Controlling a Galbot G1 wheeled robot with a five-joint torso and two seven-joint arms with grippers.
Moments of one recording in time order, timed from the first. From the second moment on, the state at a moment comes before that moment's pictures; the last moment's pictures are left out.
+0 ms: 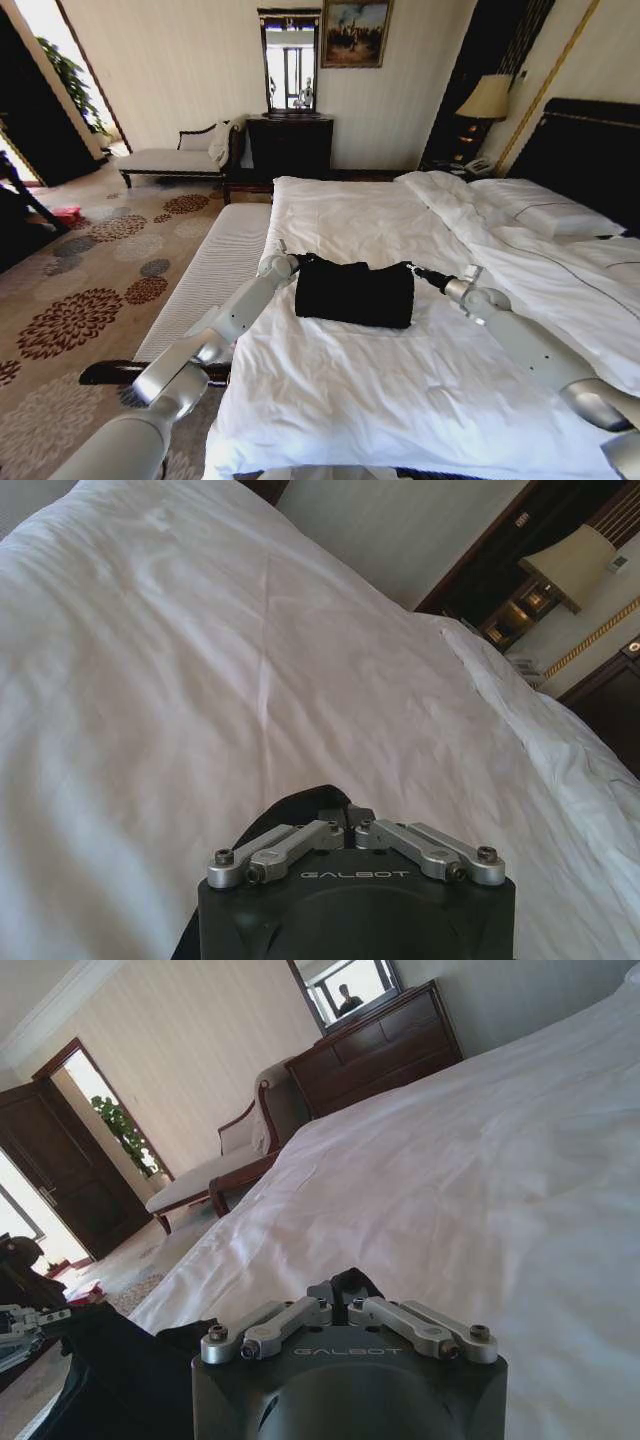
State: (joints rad) left arm 0.22 -1.45 0.19 -0.91 -1.31 0.37 -0.23; right arm -0.45 0.71 -0.15 0.99 1.35 -0.20 -0.48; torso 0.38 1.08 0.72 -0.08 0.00
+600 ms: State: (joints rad) left arm 0.21 -1.49 0.12 -0.75 -1.22 0.32 -0.18; right arm -0.29 0.84 -0.23 0.82 1.32 -0.18 -0.45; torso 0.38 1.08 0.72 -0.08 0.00
